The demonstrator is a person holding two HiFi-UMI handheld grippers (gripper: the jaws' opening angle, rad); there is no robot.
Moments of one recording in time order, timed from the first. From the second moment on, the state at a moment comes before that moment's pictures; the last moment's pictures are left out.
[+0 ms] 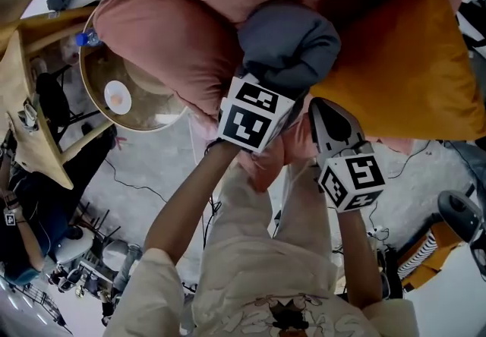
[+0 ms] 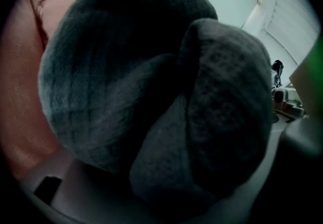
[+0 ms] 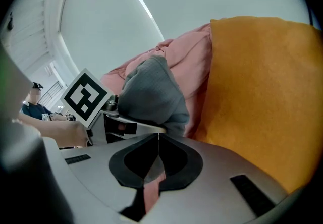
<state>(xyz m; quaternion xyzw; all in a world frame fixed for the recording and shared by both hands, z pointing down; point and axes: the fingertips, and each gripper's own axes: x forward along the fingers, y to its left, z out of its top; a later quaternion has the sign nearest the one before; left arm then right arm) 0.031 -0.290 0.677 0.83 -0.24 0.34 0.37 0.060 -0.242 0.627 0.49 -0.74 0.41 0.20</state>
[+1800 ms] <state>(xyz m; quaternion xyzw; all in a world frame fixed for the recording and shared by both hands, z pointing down) 0.052 -0.319 0.795 0.86 -0.13 0.41 0.28 0.082 -0.254 0.662 0.51 -0.70 0.46 0.19</state>
